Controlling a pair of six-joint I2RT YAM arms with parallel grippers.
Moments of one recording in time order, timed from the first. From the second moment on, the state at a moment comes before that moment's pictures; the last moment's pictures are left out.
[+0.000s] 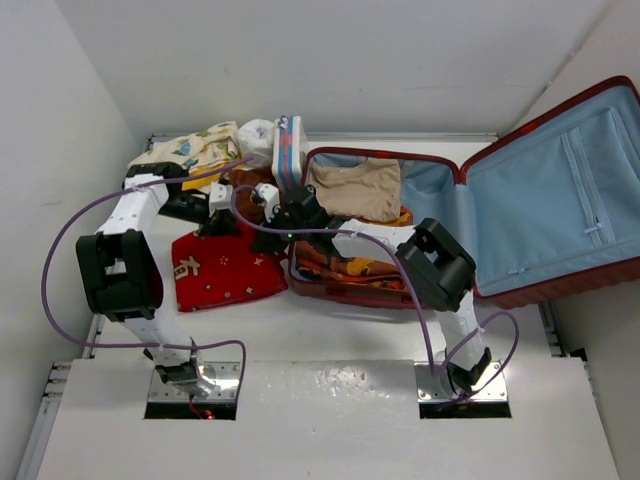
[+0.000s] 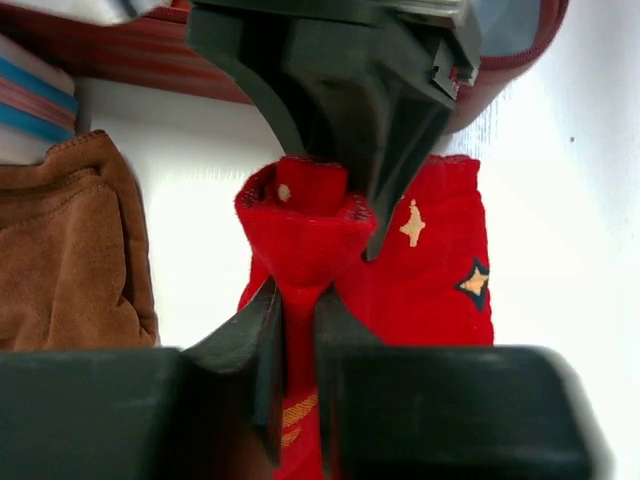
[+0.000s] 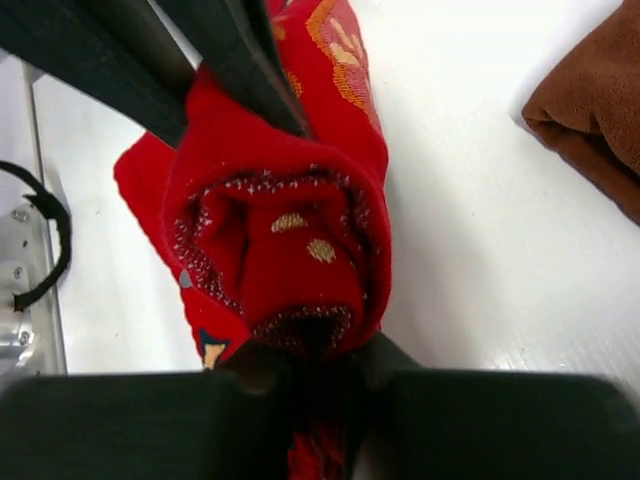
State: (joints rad) left arm 0.13 1.70 1.38 -1.27 1.02 1.65; right arm 0.84 2.08 1.38 0.23 -0.43 0.13
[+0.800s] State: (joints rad) left arm 0.20 1.43 1.30 -0.52 1.00 0.71; right arm 0.48 1.69 1.21 -0.20 -0.52 0.44
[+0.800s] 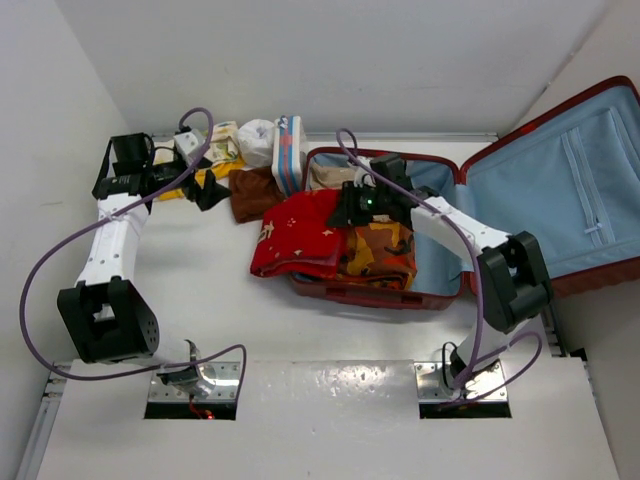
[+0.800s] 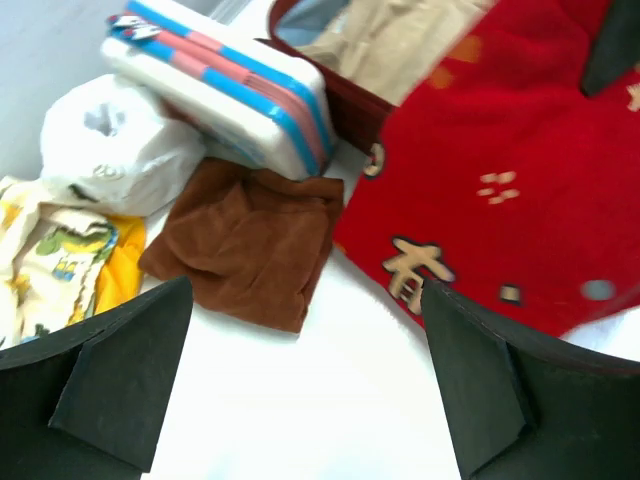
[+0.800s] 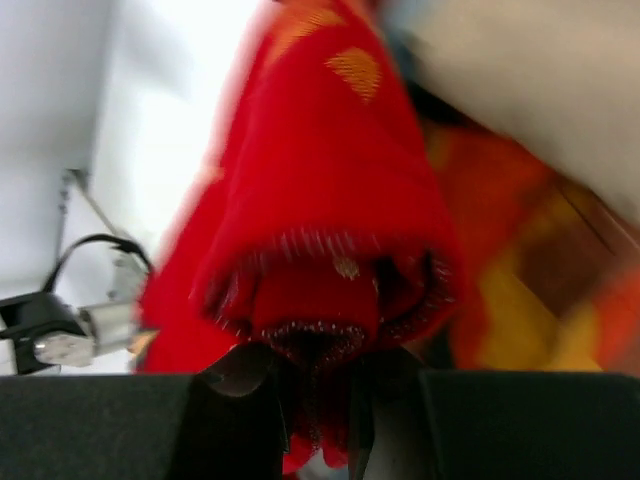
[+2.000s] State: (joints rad) left arm 0.09 1.52 1.30 -0.35 0.29 0.22; right arm 0.23 1.55 0.95 -0.44 -0.39 0.04
